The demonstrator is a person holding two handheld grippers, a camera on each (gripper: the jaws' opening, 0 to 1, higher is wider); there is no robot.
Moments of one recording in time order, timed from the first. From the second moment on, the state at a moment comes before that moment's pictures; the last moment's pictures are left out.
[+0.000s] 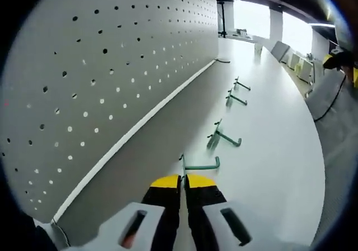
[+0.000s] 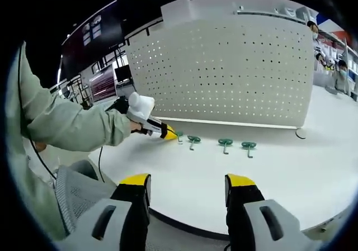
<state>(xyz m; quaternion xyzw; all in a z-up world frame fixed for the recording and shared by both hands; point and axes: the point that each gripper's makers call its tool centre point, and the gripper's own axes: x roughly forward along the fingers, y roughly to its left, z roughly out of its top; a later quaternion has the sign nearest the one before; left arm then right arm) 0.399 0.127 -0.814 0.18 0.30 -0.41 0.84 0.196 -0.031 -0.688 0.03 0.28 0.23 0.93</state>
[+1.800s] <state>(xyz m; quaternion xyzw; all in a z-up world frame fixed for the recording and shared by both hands) 0.291 0.120 -0.650 0.10 0.13 -0.33 0.93 0.202 0.002 -0.613 0.03 0.16 0.35 0.92</state>
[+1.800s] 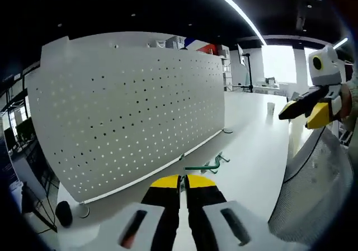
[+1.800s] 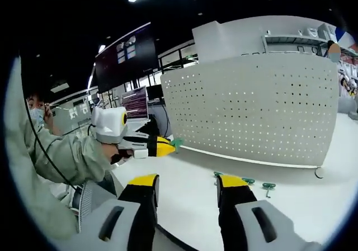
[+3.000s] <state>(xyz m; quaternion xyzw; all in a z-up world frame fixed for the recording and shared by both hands) 0.234 0.065 -0.545 0.10 0.00 -0.36 0.93 0.208 0.029 -0.550 0.09 0.11 0.41 0.90</state>
